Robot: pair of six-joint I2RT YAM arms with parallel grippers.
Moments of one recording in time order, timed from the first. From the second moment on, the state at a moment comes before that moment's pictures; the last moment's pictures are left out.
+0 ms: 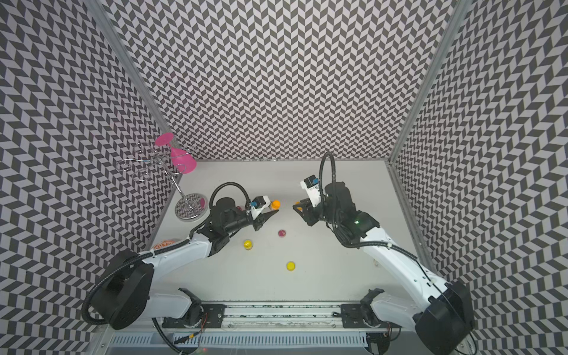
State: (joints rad) left arm -0.55 1.38 0.64 0.53 0.49 0.37; right arm 0.55 1.17 0.98 -0.29 -0.36 0.12
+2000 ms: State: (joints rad) left arm -0.57 1.38 0.66 0.54 0.55 0.34; right arm 0.67 1.30 1.03 -0.21 -0.33 0.12
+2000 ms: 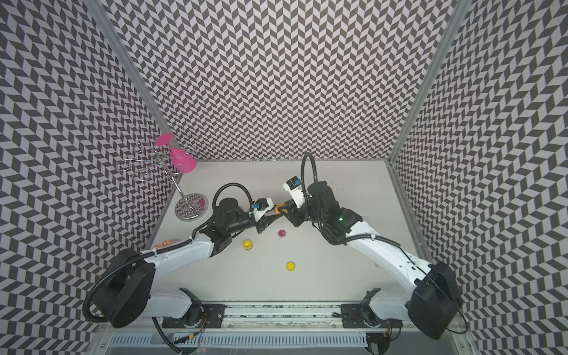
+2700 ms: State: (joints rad) left arm -0.55 1.38 0.67 0.54 0.55 0.32; right arm 0.67 1.32 1.03 -0.16 -0.33 0.14
